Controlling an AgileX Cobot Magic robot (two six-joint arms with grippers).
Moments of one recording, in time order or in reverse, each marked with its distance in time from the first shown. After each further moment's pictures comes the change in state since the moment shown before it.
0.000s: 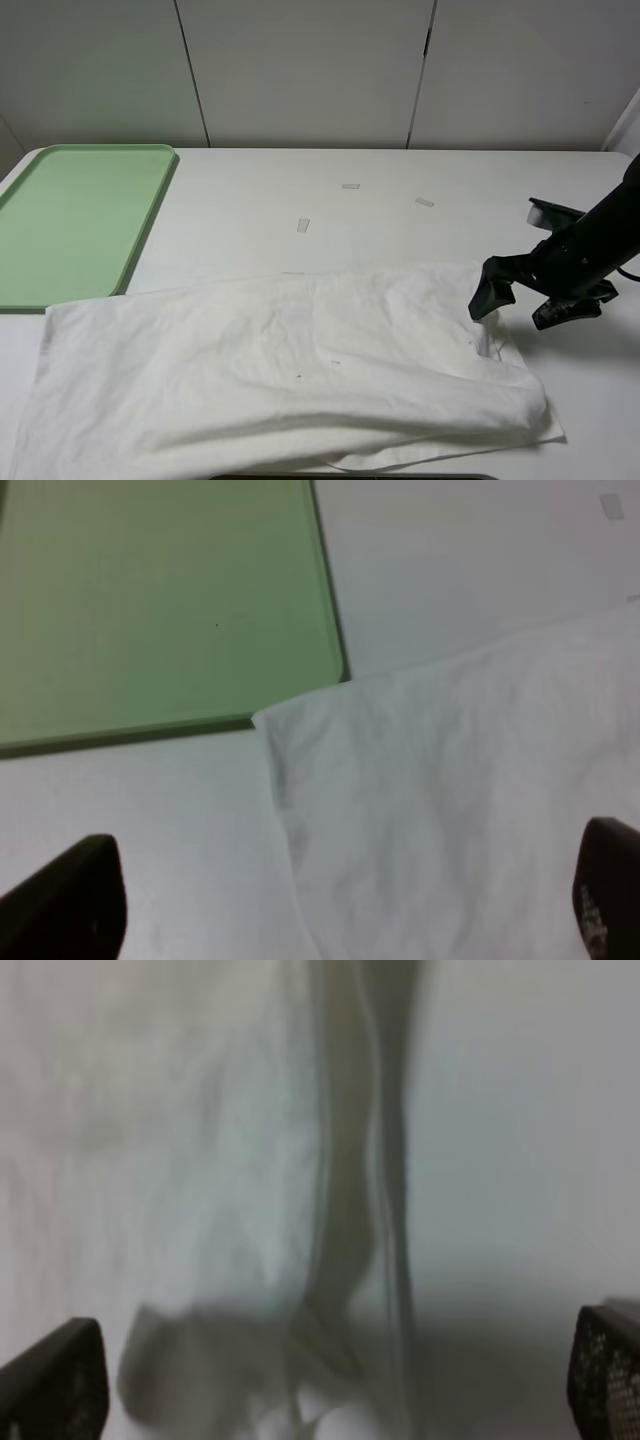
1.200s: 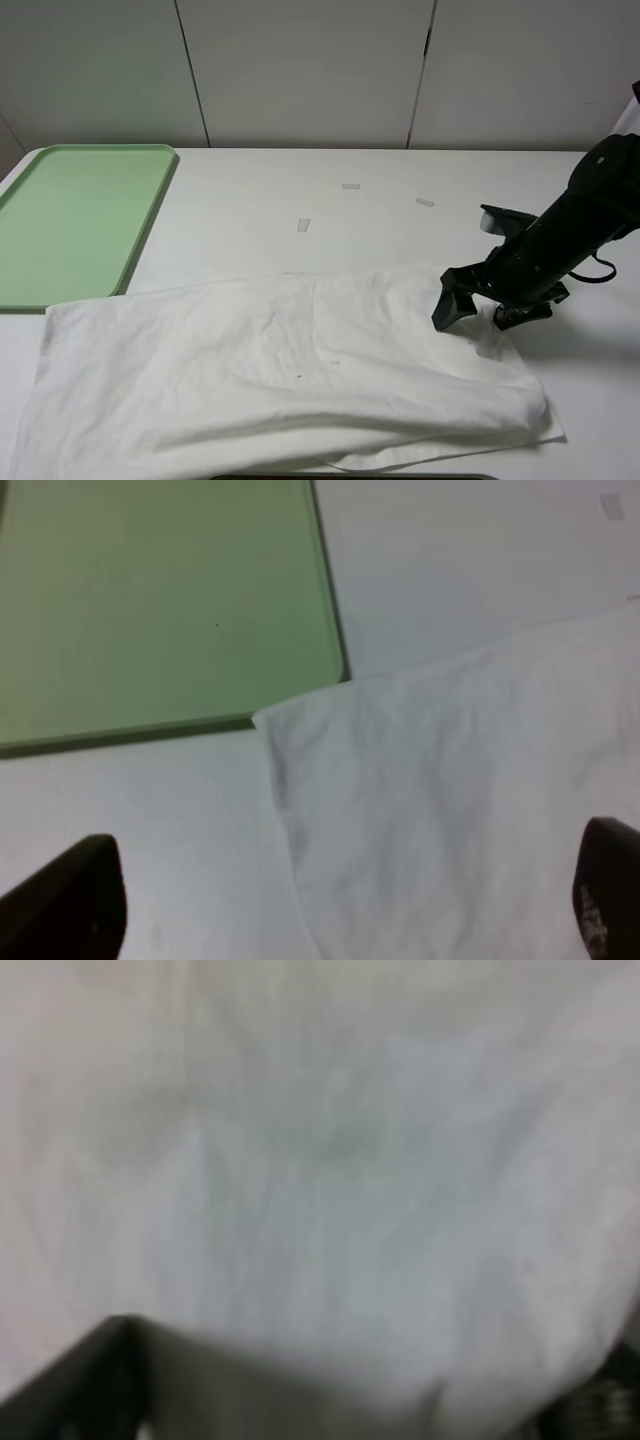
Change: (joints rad) left arm 0.000 0.000 0.000 0.000 -0.001 0.000; right arm 0.174 0.040 -0.003 0.062 -0.031 -0.005
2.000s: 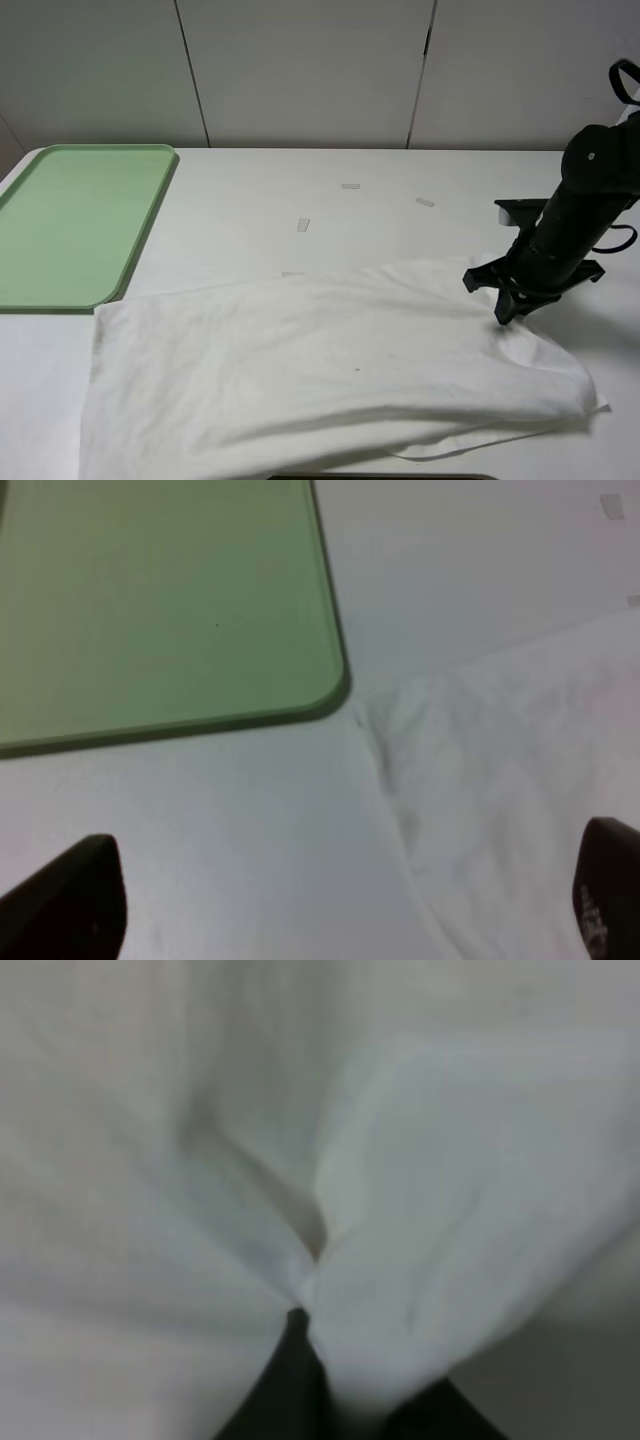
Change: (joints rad) left arm 0.000 0.000 0.000 0.000 0.000 0.000; right arm 0.003 0.012 -0.064 -0.431 0.014 0.350
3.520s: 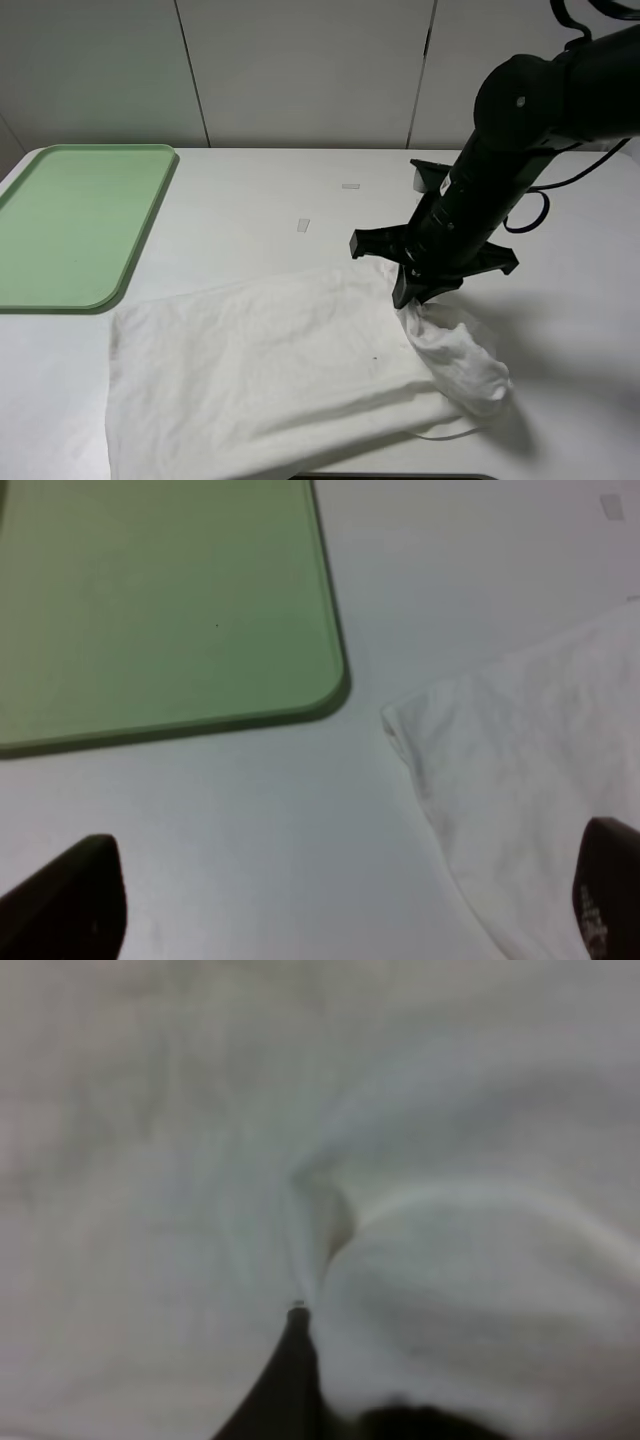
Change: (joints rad) left arm 0.000 0.000 0.000 0.000 -0.001 0.000; right arm 0.414 -0.166 -0.136 0.106 0.166 0.430
